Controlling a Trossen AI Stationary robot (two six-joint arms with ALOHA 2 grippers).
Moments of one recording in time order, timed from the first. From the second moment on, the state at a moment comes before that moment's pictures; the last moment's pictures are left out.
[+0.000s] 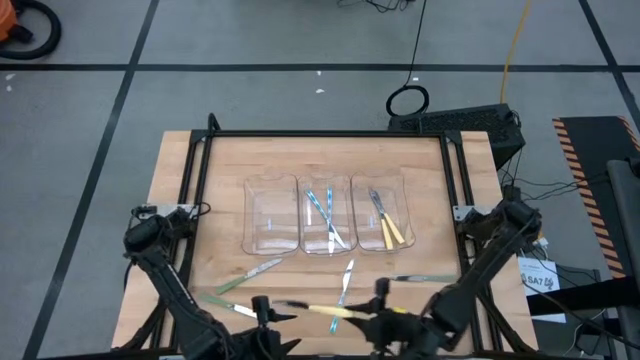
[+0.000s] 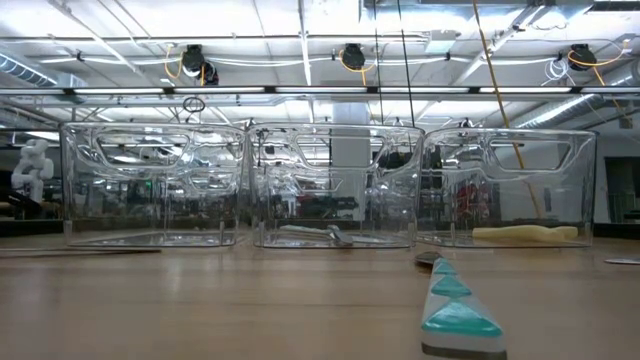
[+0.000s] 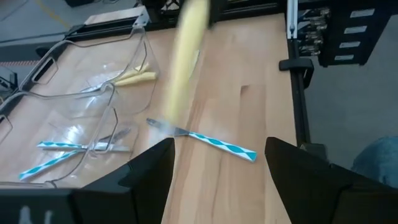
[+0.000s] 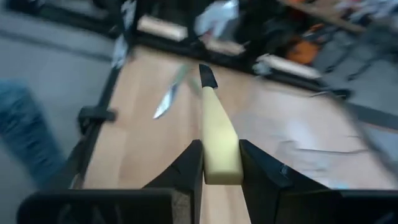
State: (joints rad) left arm -0.93 2.00 1.80 -0.84 -0.93 -0.73; right arm 0.85 1.78 1.45 -0.39 0.93 0.30
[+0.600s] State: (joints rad) left arm -0.90 2.00 1.80 -0.84 -0.92 -0.74; right arm 0.85 1.55 1.45 -0.88 1.13 0.55
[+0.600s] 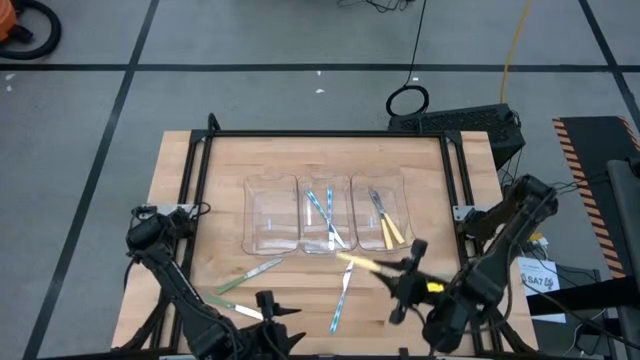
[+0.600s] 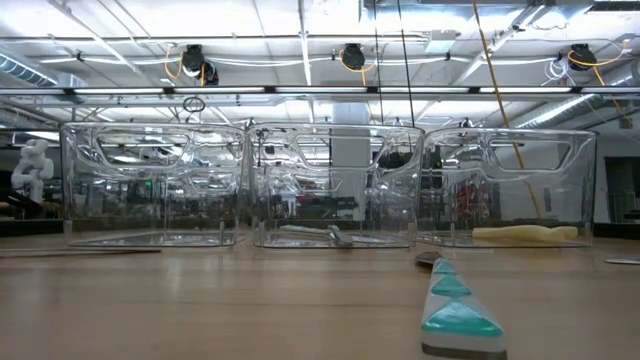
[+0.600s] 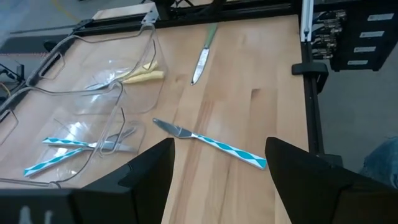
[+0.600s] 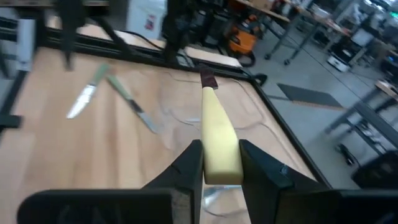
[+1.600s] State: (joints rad) left arm -0.89 2.03 1.79 -0.83 -0.90 -0.84; right arm 0.58 1.52 1.43 -1.59 0.86 0.97
